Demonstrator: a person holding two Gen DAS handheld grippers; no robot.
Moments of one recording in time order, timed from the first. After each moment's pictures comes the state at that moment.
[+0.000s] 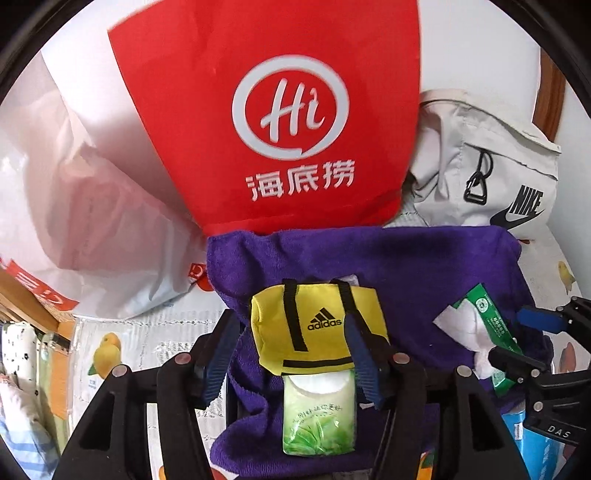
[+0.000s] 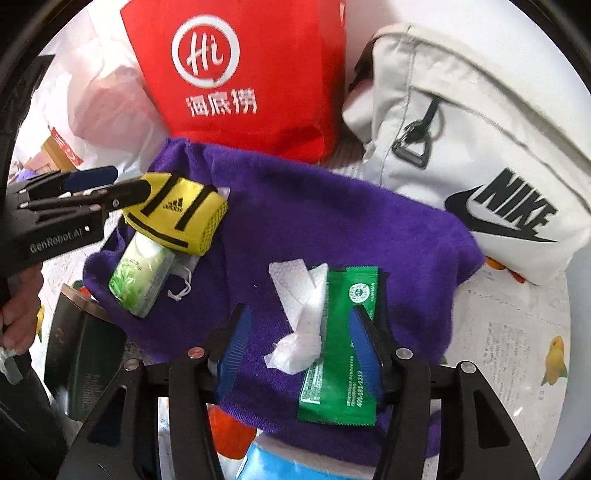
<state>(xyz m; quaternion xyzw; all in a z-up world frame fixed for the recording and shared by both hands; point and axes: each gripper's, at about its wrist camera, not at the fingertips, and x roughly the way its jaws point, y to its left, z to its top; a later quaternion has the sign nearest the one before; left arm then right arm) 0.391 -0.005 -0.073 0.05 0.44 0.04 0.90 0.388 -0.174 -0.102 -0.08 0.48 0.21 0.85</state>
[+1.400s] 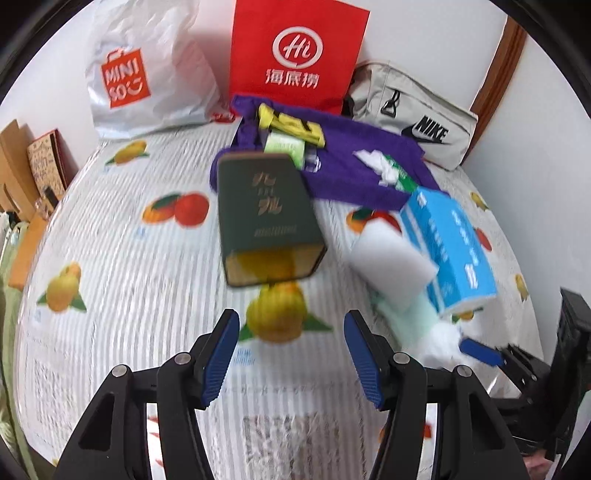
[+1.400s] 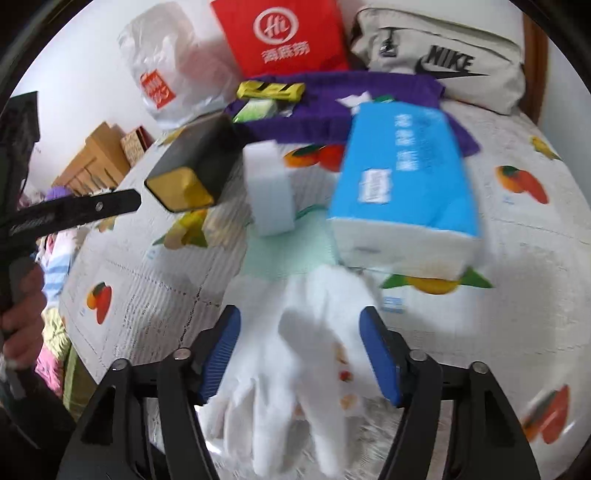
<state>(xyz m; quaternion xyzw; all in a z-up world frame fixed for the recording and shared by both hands) 0.111 0.023 -0.096 -0.08 0.48 -0.02 0.88 0.112 -0.197 -0.152 0.01 0.48 0.23 0.85</state>
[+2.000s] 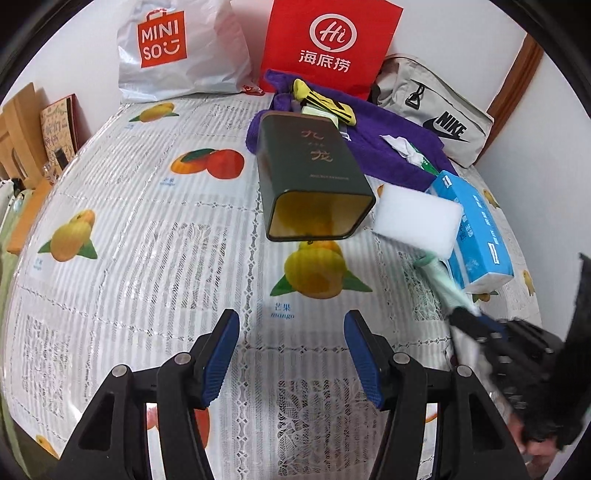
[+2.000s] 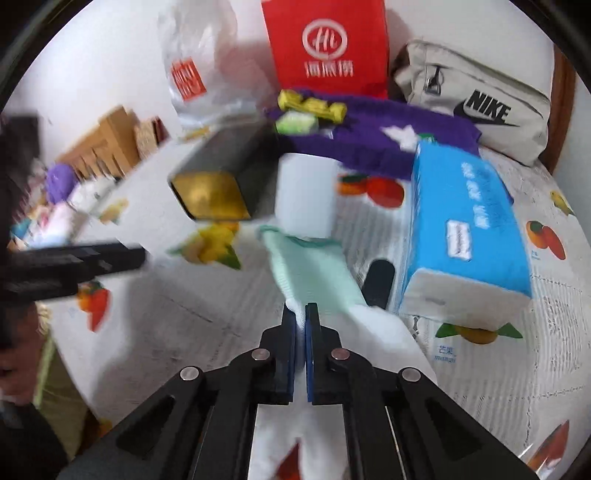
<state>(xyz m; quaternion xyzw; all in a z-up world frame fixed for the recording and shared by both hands) 0.086 0.052 -0.124 -0.12 0.48 -0.01 0.87 0.104 -0.157 -0.139 -0.03 0.43 0.25 0.87</state>
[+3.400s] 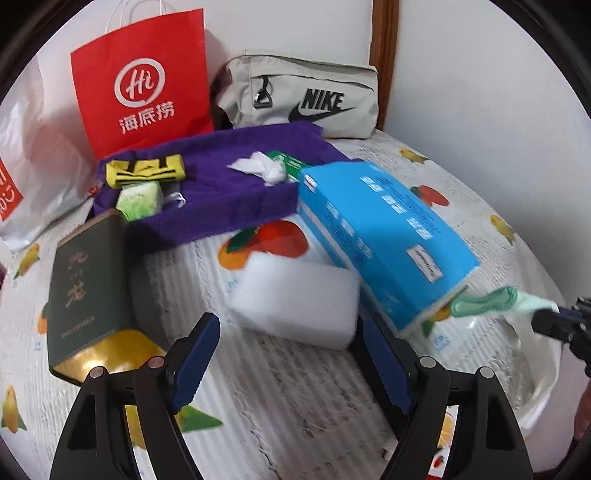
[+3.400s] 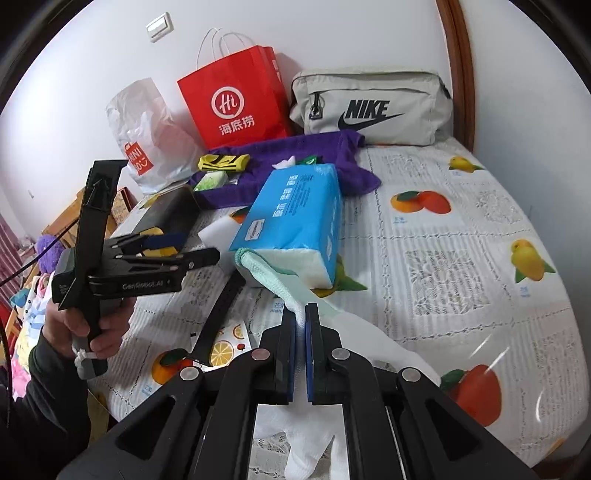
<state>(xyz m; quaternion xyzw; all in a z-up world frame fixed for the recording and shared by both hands) 0.163 -0.087 -0.127 0.06 0.40 -0.15 0.90 0.074 -0.305 -0.120 0.06 0.39 0.18 0.90</state>
